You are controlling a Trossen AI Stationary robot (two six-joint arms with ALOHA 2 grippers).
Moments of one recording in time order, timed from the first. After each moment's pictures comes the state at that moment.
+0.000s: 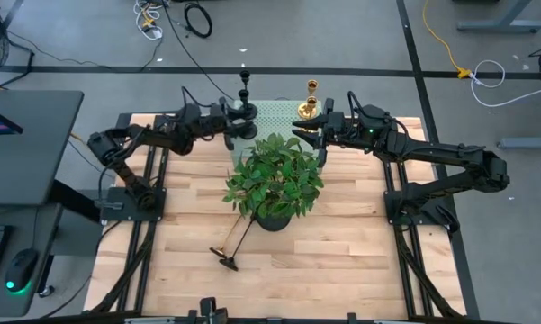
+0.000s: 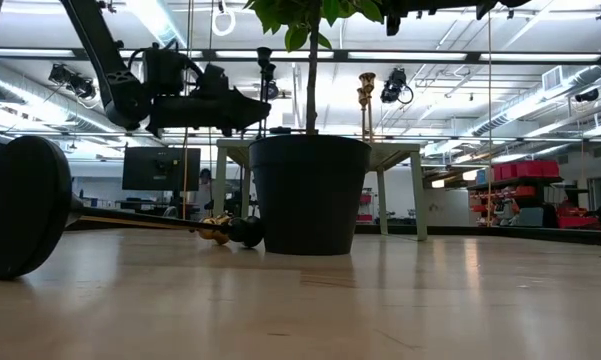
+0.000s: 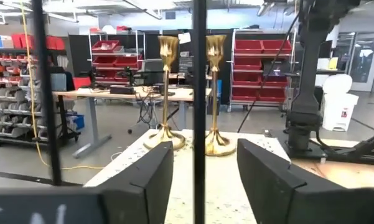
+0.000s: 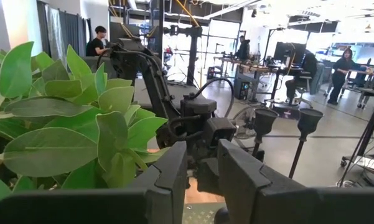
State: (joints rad) left arm 0.77 1.64 0.60 1.23 0.54 -0.08; right arm -0.29 1.20 0.98 0.27 -0.15 -0.11
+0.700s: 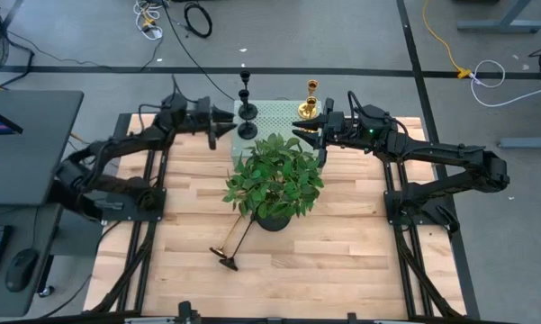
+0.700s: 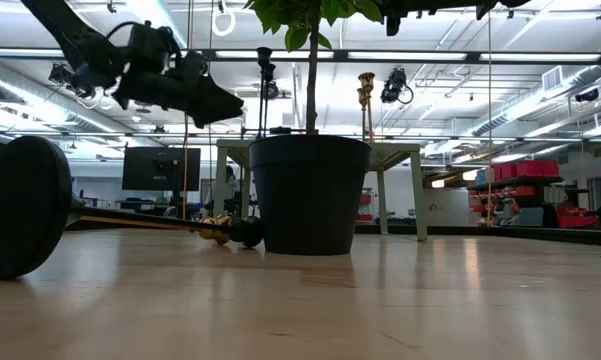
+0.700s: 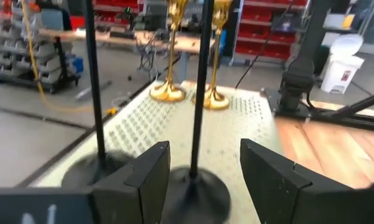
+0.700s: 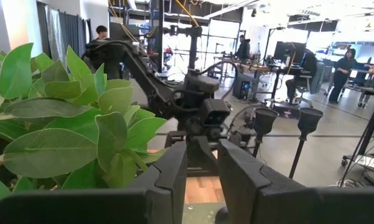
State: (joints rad) left arm 0.88 1.28 0.60 0.56 0.64 0.04; right arm -0.29 1.20 0.98 0.27 -0.15 -0.10
